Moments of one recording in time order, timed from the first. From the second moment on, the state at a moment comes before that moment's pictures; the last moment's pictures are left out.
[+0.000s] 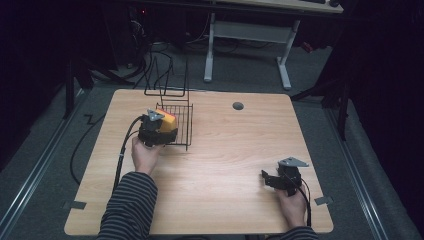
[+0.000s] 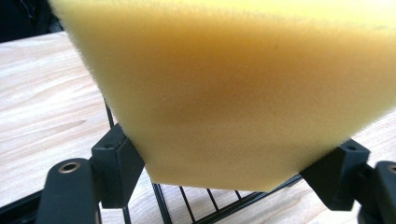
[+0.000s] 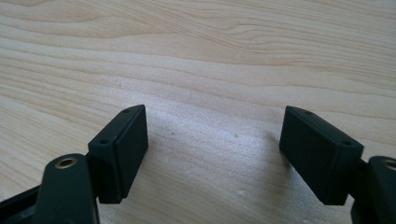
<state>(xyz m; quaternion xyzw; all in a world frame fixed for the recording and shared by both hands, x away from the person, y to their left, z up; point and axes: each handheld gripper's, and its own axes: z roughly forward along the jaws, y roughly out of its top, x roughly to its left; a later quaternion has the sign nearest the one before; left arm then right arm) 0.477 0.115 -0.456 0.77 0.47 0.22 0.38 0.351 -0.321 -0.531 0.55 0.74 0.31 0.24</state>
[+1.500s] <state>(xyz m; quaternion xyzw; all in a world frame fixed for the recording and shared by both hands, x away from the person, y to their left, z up) 0.493 0.106 -0.484 0.76 0.50 0.20 0.36 0.351 -0.321 -0.531 0.55 0.74 0.31 0.24</state>
